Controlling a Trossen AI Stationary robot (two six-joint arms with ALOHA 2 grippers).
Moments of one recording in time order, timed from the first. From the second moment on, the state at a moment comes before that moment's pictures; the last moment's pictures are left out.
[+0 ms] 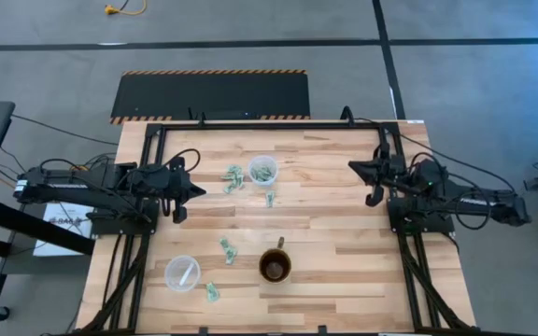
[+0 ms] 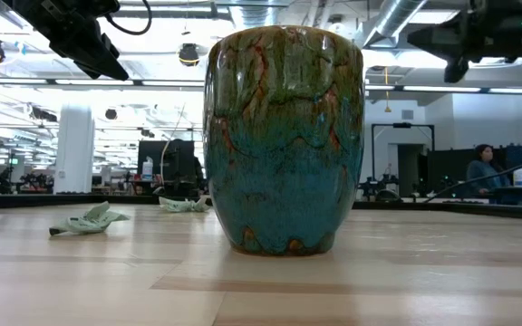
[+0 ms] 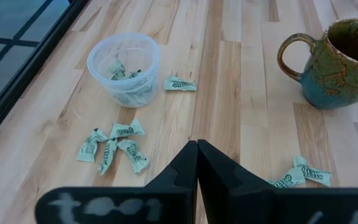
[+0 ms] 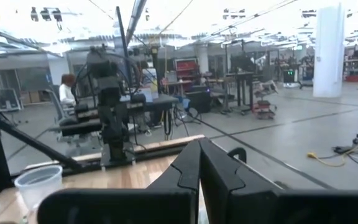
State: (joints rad) left arm 0.00 0.66 0.64 -0.59 -0.14 -0.08; right arm -0.16 0.24 0.22 0.18 0.11 0.03
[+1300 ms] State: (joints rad) left arm 0.00 0.66 0.64 -0.59 -0.14 -0.08; right arm -0.17 0.20 0.21 0.05 0.13 0.02
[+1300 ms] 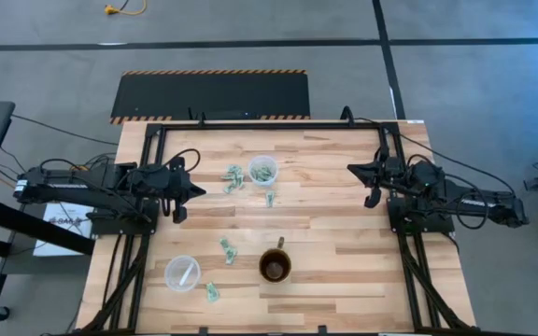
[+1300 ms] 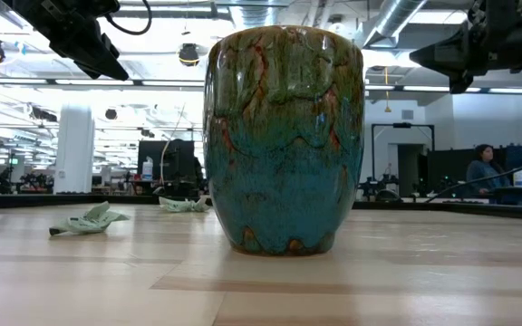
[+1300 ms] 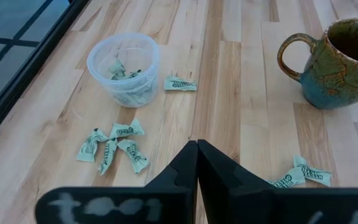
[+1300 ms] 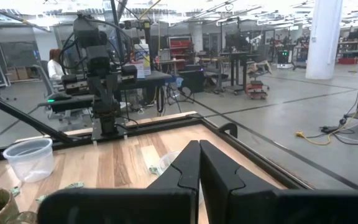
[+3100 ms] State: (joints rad) left arm 0.48 0.85 0.88 -0.44 -0.04 -0.09; right arm -0.17 0.20 0.21 0.03 0.13 0.02
